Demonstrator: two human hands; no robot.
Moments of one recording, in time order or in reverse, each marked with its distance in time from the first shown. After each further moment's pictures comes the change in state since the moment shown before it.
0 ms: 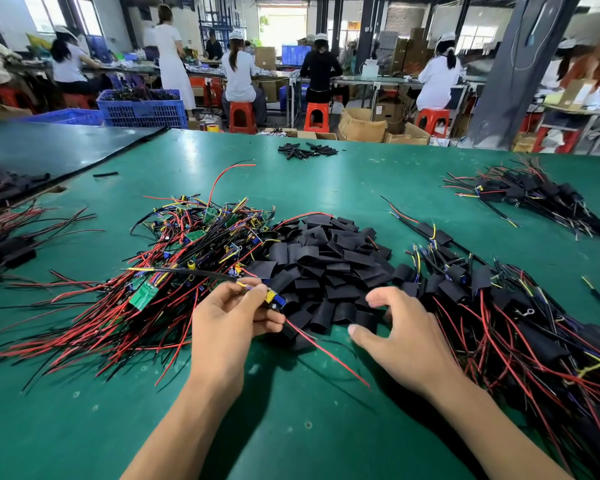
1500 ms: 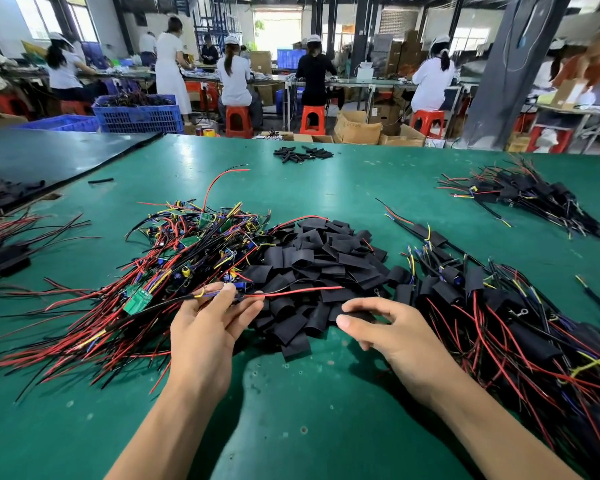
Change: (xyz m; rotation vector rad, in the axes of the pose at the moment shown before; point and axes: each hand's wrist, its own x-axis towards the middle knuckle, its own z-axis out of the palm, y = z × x) left_hand 0.009 0.008 -0.009 -0.294 0.129 -0.073; right_hand -0.002 -0.012 -0.005 0.912 -0.197 0.202
